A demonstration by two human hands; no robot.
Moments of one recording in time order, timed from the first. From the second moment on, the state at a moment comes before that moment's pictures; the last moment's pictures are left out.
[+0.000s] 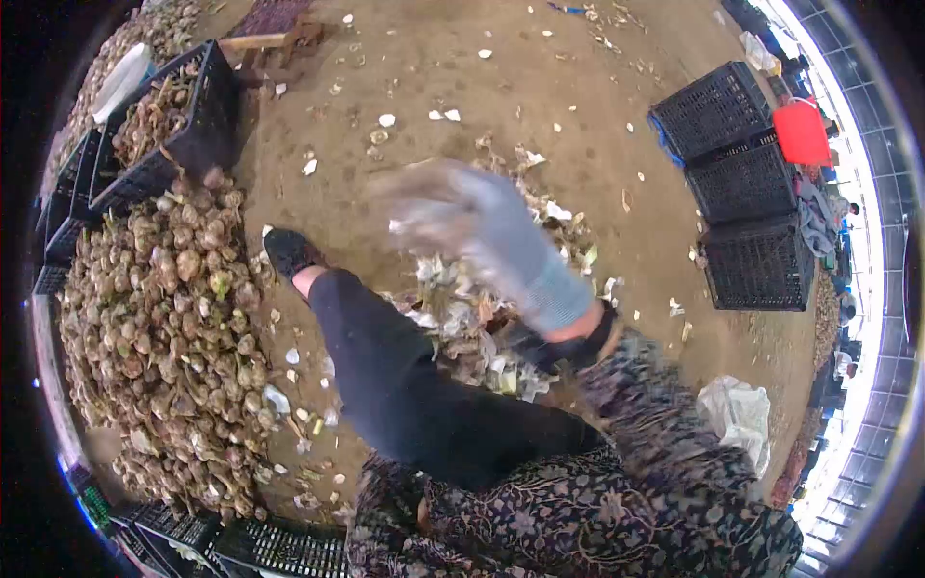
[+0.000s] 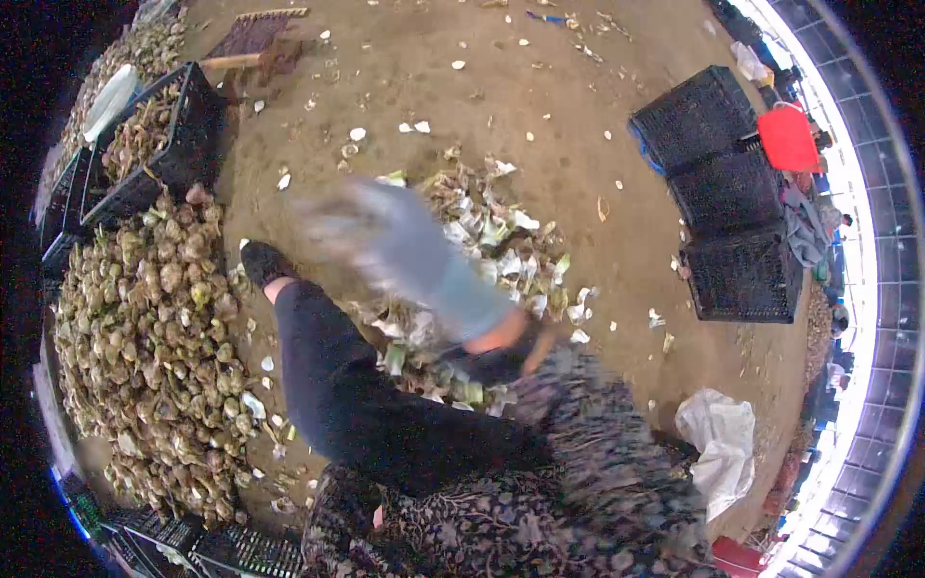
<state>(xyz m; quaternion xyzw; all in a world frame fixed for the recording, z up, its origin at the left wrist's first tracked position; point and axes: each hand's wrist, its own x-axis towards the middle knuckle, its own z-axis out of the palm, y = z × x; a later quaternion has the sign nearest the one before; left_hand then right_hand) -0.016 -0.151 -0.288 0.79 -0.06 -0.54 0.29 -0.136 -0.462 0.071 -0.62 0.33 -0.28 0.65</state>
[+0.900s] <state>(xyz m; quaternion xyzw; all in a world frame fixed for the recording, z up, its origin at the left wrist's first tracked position) 0.109 0.092 0.167 0.72 -0.01 -0.07 0.69 -0.335 -0.469 -0.179 -0.52 0.56 0.04 0.65</state>
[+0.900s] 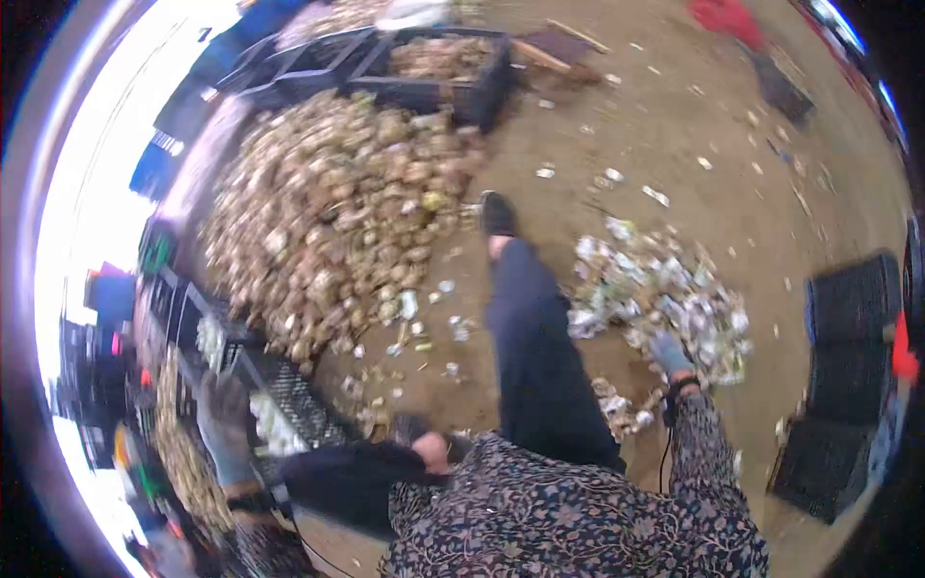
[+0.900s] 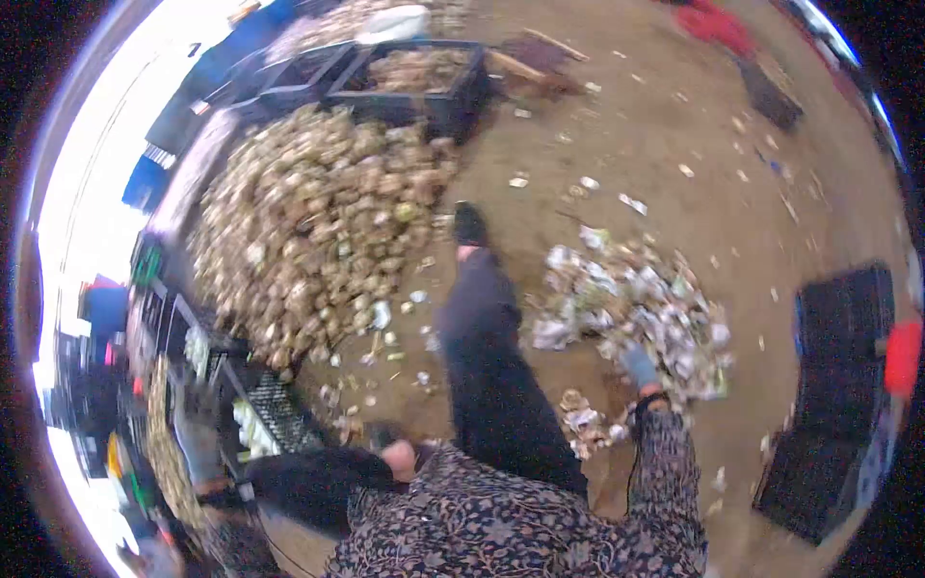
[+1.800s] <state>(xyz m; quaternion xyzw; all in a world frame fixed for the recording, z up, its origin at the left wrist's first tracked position) -0.007 0.002 -0.263 0.58 -0.50 -0.64 -0.04 0.072 -0.388 -0.013 -0.87 0.06 0.32 0.37</state>
